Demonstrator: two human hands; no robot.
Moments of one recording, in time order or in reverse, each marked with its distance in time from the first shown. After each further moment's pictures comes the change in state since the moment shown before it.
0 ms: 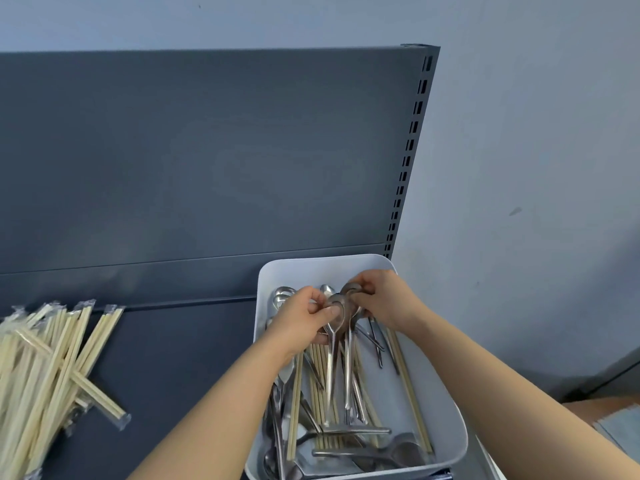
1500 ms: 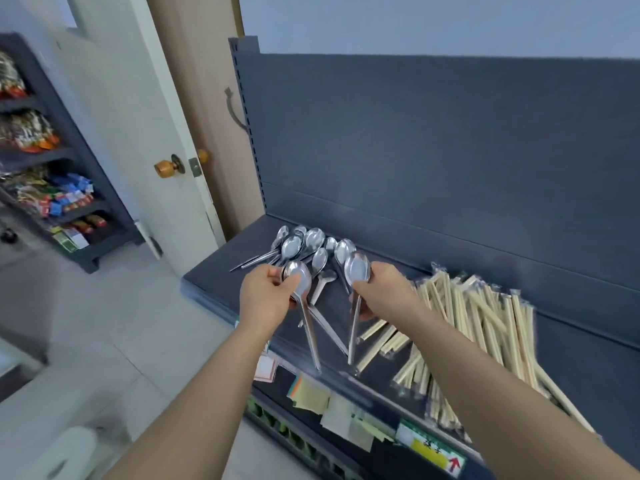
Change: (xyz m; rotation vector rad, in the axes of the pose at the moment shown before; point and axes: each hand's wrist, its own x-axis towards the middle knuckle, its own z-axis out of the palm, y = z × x) left_hand -0.327 -0.137 -0.582 0.029 1.125 -0.111; right_hand -0.049 -0.406 0.531 0.054 -0.466 -0.146
